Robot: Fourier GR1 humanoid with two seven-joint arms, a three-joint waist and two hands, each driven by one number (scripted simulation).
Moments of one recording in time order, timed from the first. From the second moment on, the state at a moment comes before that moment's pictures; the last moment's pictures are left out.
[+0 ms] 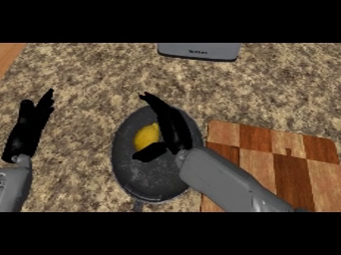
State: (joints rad) left arm -0.23 0.30 0.14 -1.28 -0.16 0.00 0.24; right arm -0.81 0.00 0.89 -0.83 -0.15 -0.65 0.05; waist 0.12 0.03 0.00
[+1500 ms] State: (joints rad) left arm -0.15 0.32 0.22 -1.30 -0.15 0.02 0.25; right arm -0.49 -0.57 0.49 -1.18 -0.48 -0.34 -0.20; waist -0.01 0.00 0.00
